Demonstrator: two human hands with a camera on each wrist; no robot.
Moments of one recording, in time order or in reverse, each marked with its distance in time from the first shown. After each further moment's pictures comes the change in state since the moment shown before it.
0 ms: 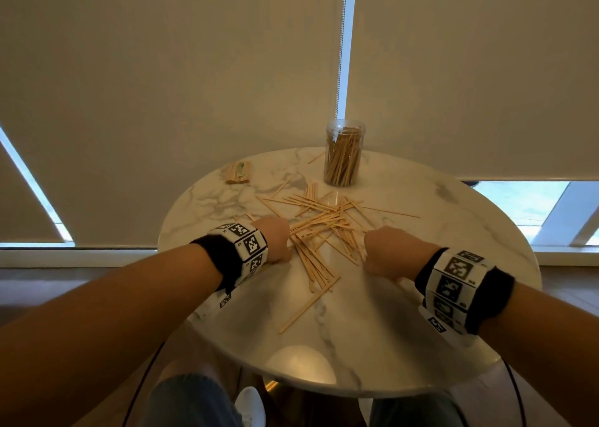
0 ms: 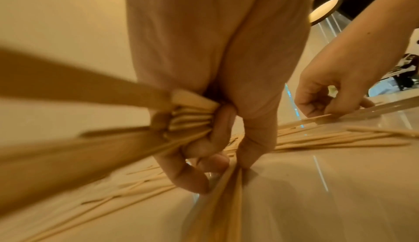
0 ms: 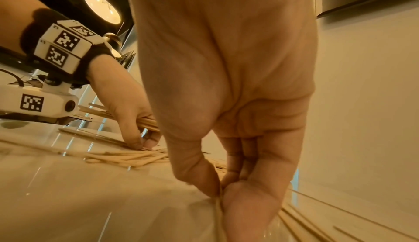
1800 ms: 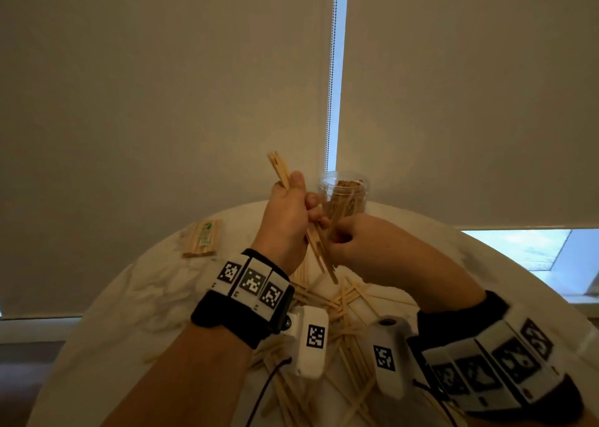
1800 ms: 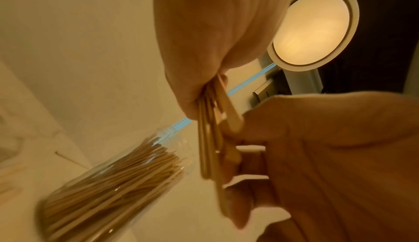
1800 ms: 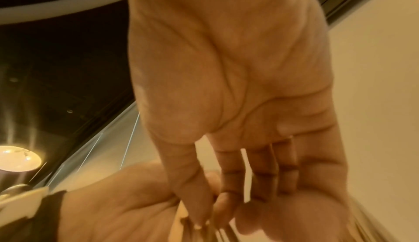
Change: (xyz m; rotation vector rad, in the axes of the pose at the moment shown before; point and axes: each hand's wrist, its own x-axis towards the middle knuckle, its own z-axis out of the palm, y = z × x) left_hand 0.146 0.028 -0.102 -2.129 0.460 0.215; right_hand 0.122 0.011 -0.101 0.631 0.295 -0.059
